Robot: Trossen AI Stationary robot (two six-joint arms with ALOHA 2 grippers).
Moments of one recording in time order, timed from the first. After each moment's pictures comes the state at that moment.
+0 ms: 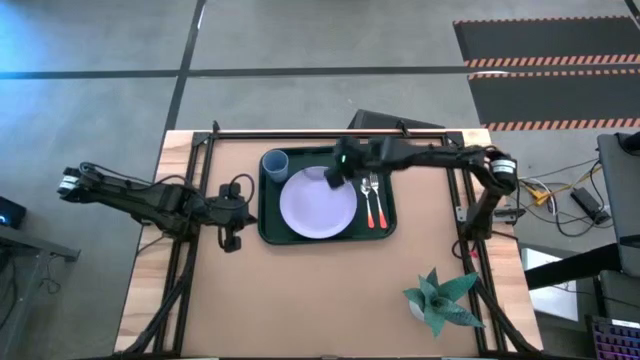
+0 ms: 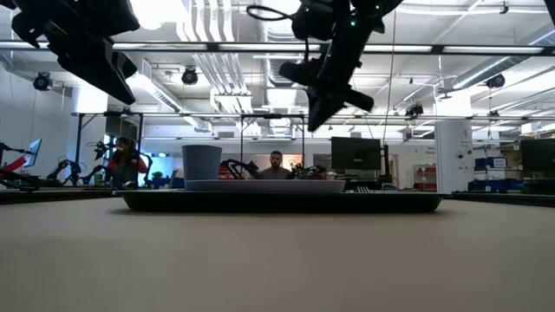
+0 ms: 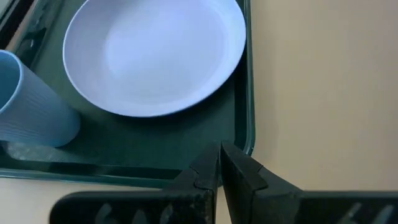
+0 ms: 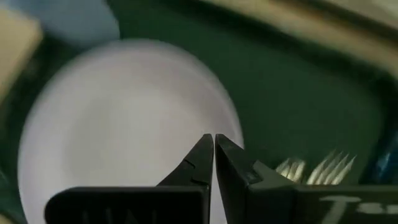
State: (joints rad) left arm -0.19 0.80 0.65 -0.67 -0.25 -0.20; right arm -0.27 1.78 1.46 -0.73 0.21 0.71
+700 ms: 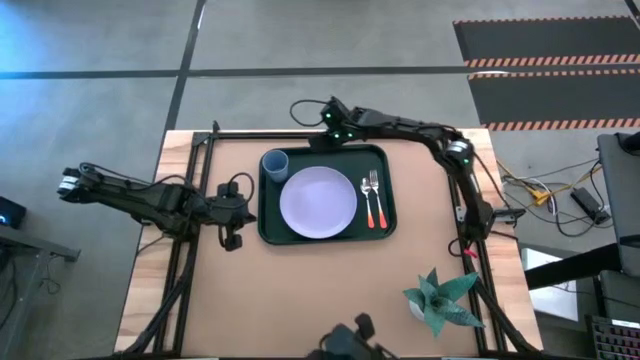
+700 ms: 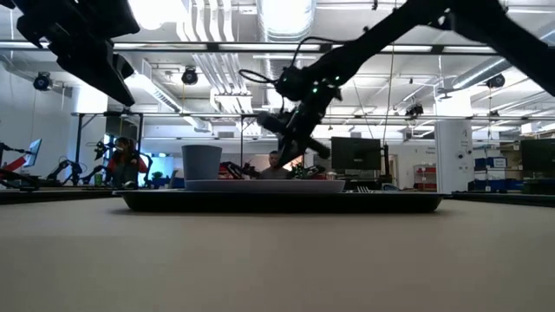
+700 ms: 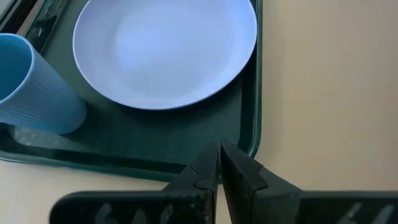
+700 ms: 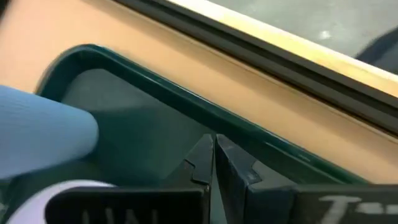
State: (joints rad) left arm -0.18 0.80 0.65 -0.69 -0.27 -0.26; right arm -0.58 2.17 1.76 -0.51 -0.08 0.51
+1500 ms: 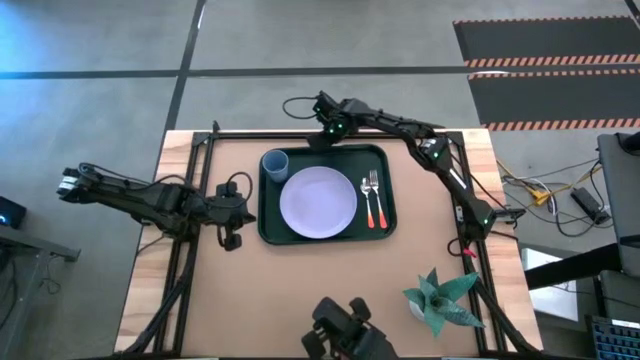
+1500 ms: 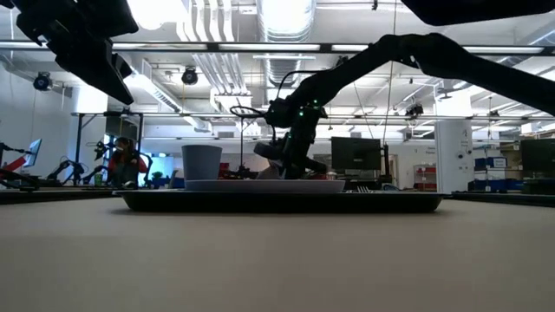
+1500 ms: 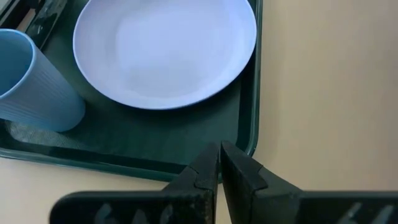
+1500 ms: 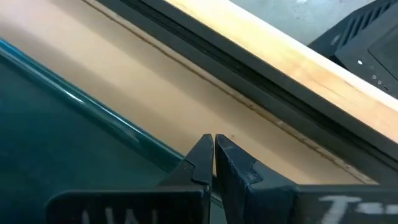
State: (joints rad) left arm -0.18 0.78 0.65 -0.69 -0.27 -0.28; right arm -0.64 2.49 2.20 -0.87 -0.10 0.38
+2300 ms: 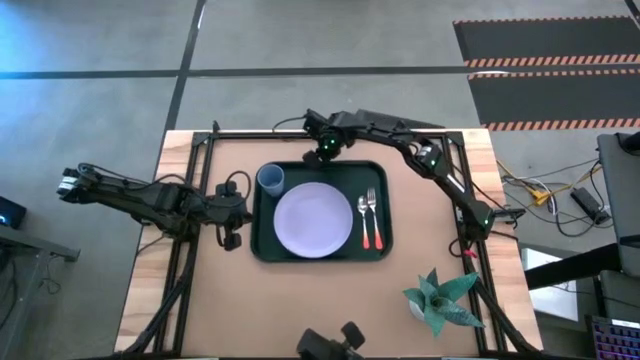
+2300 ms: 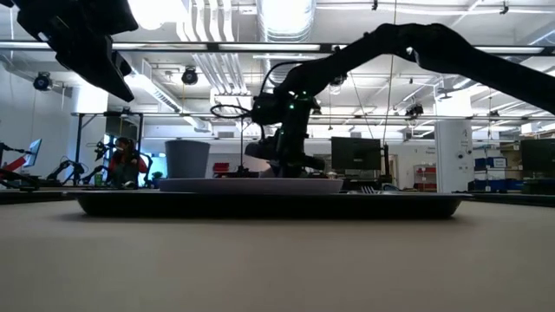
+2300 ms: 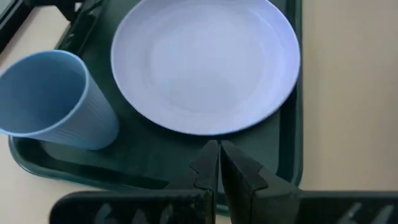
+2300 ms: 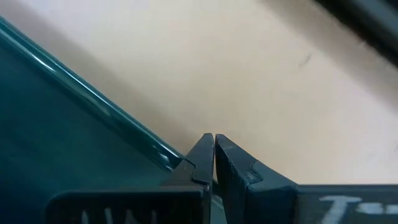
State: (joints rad) left arm -0.18 0.77 0.66 -0.69 -0.27 -0.29; right arm -0.52 2.49 2.20 -1.00 -0.05 0.39
